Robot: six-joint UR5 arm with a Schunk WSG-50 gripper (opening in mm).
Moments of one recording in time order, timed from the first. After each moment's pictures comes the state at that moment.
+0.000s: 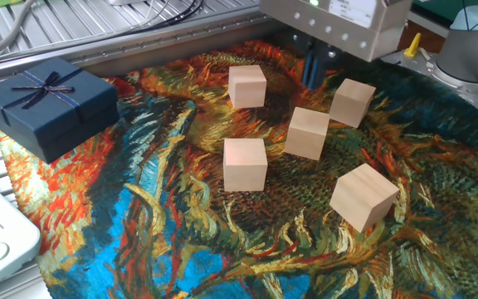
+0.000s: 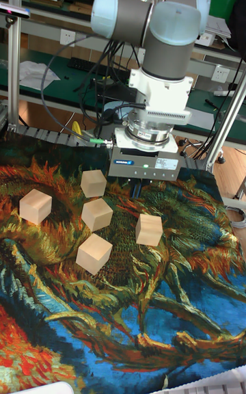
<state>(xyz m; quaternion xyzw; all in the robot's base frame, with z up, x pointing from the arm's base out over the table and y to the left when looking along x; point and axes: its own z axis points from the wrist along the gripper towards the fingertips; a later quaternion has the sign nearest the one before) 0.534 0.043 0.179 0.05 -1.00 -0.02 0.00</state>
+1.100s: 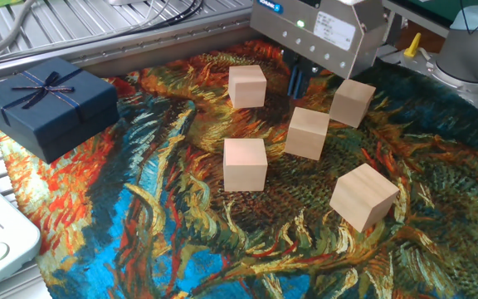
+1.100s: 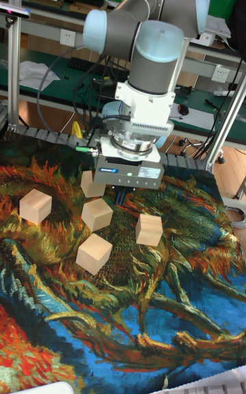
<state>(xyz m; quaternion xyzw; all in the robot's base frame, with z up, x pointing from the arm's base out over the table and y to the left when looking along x) 0.530 0.007 0.145 0.07 -1.00 0.01 -0.01</state>
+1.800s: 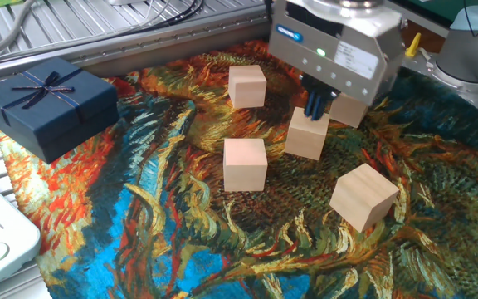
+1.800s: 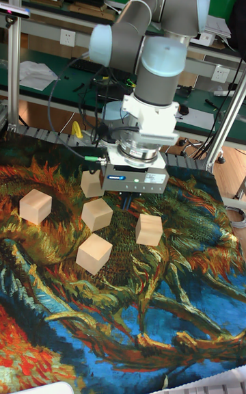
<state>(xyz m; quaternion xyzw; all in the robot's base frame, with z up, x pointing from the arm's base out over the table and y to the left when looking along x) 0.509 0.033 0.115 0.09 -1.00 0.01 -0.02</state>
